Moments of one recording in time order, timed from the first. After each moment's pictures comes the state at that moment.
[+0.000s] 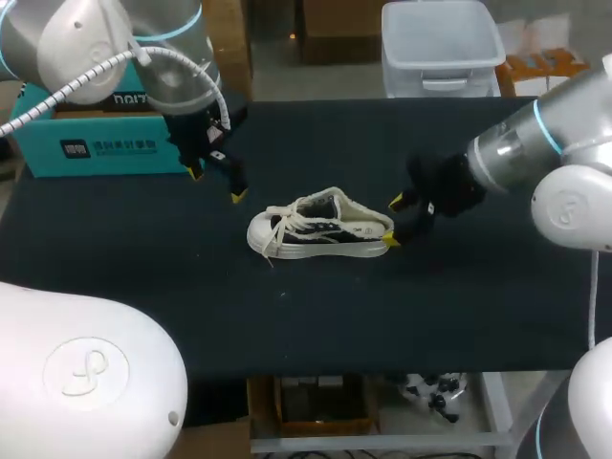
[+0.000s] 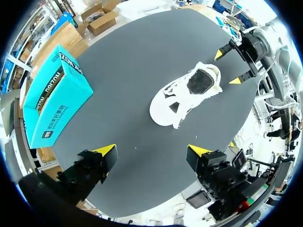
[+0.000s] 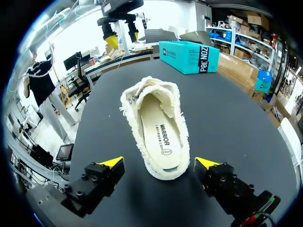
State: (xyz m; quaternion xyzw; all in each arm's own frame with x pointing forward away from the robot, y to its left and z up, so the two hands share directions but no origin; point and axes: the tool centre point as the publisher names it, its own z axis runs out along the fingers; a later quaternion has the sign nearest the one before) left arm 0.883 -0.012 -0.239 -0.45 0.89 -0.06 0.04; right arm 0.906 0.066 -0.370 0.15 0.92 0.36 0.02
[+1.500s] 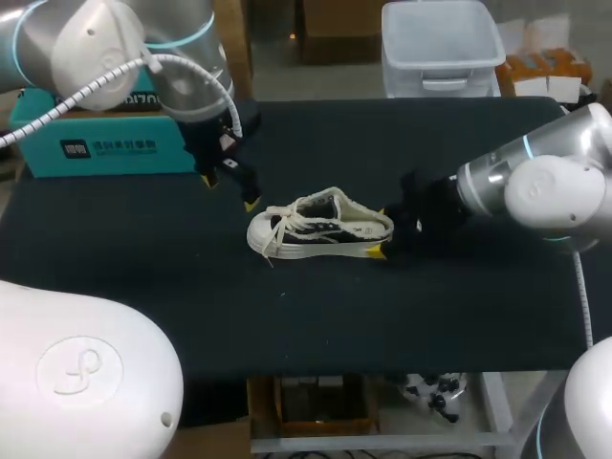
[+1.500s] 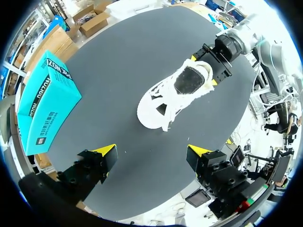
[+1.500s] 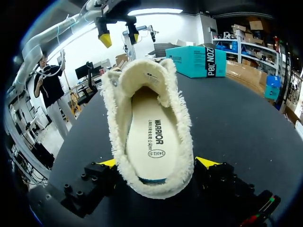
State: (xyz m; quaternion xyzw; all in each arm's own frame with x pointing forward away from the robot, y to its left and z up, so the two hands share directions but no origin) left arm 0.876 -0.034 -0.251 -0.43 0.90 -0.07 0.02; right arm 0.924 0.094 -0.426 0.11 0.90 0.43 -0.01
